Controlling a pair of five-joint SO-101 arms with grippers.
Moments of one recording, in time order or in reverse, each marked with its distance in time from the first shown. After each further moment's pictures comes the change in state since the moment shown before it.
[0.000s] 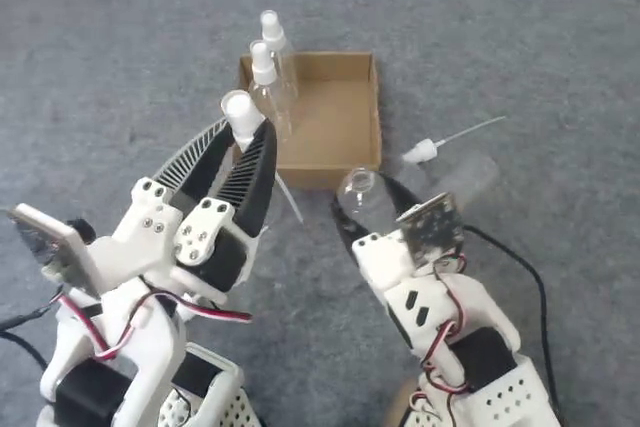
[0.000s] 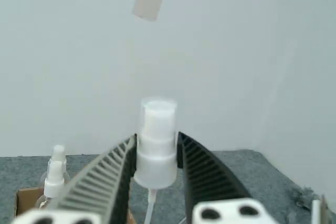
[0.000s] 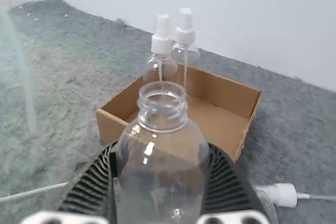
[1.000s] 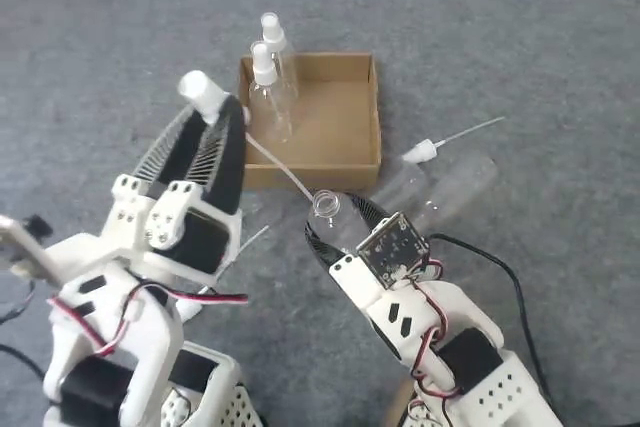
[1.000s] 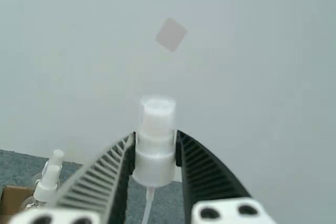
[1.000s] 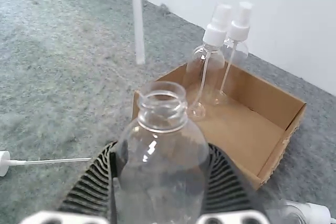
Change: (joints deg) left arm -6.3 0.0 0.9 -5.4 11.7; right arm -8.1 0.0 3.3 -1.2 5.5
